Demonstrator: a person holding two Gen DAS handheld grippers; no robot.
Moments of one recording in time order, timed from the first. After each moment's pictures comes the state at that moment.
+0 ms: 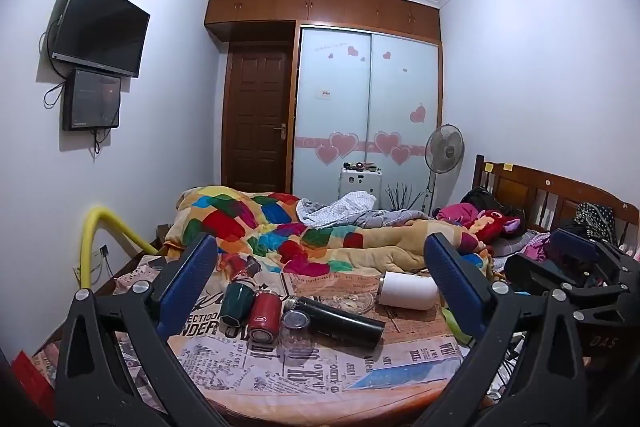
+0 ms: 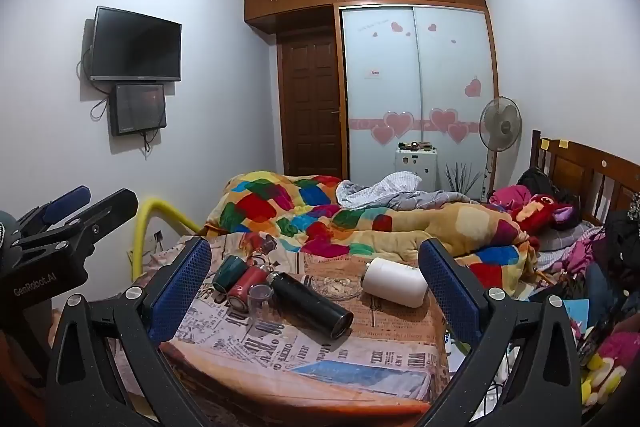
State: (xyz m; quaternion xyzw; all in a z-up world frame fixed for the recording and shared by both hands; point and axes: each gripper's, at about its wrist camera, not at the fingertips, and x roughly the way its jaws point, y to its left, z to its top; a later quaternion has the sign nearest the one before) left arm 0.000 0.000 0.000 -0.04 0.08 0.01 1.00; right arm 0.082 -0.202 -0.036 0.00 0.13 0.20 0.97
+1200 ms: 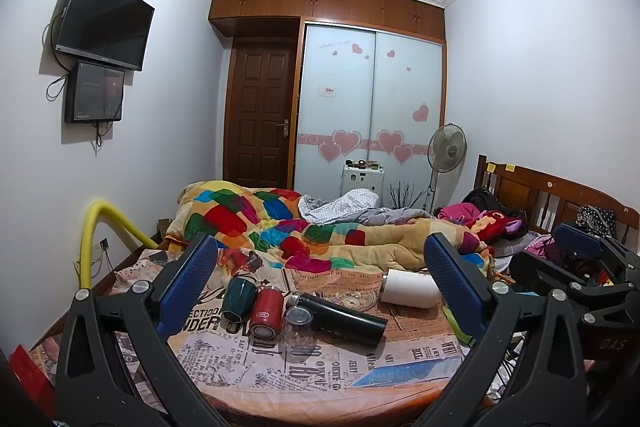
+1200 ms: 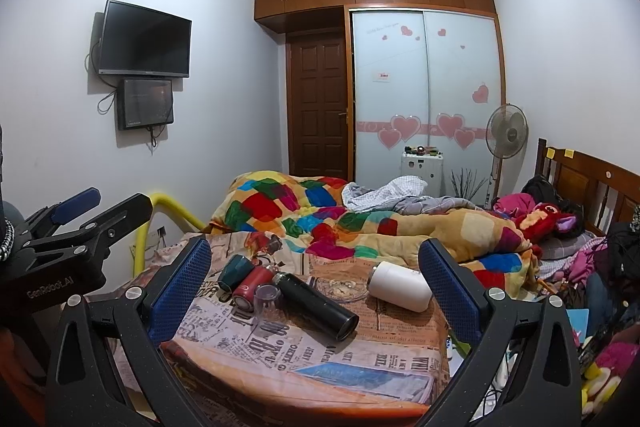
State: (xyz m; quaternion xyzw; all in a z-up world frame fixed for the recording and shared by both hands) left arm 0.000 0.005 -0.003 -0.04 0.08 0.01 1.00; right arm 0.080 -0.198 -0.032 0.00 0.13 0.20 0.97
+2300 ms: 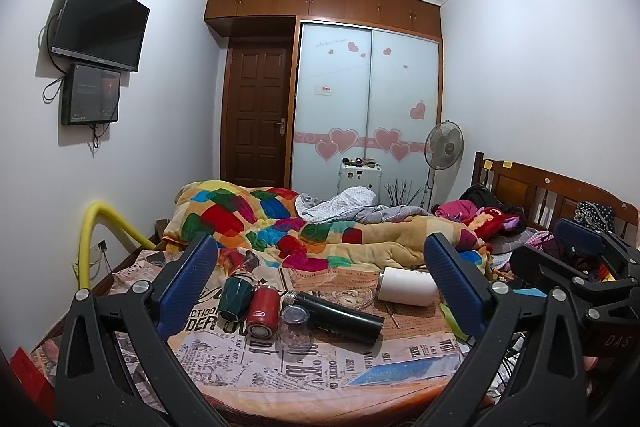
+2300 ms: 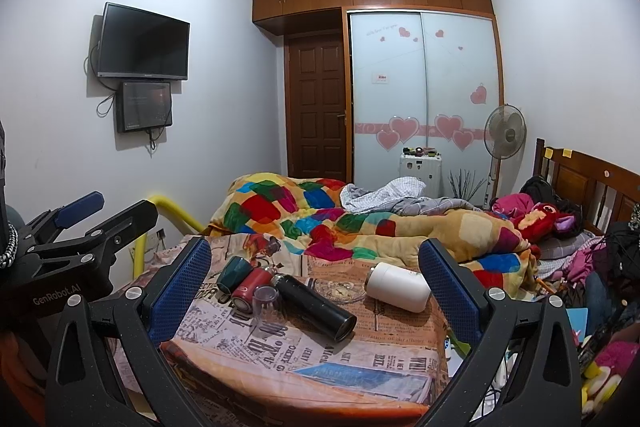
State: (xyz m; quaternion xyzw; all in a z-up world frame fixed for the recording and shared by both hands) left arm -0.002 0.000 -0.005 -0.04 0.08 0.00 1.00; right arm 0.078 -0.196 -0.030 0.00 0.13 0.20 0.97
